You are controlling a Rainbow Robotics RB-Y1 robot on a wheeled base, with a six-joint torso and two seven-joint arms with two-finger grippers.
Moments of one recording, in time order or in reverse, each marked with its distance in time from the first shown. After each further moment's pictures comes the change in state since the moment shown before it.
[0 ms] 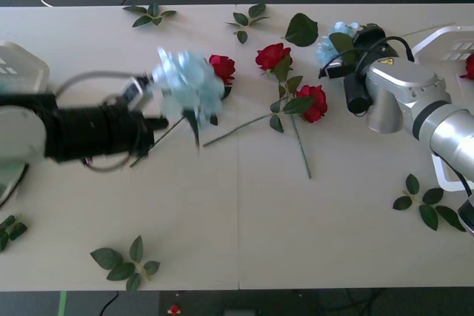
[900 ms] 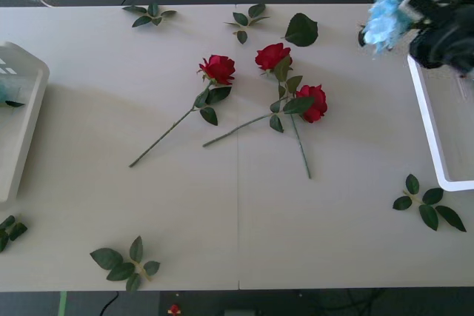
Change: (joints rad) right arm 0.243 -0.677 -0.225 -0.989 -1.099 0.292 -0.311; left arm -0.254 0.545 0.173 0.264 0.168 0.000 0.109
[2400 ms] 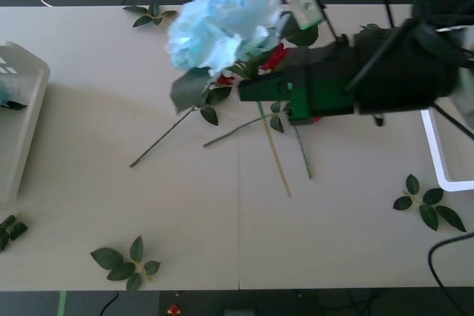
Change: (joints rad) right arm 0.173 0.535 -0.399 -0.331 -1.174 0.313 0.340; left arm 0.135 -0.177 0.046 0.763 0.114 -0.182 0.171
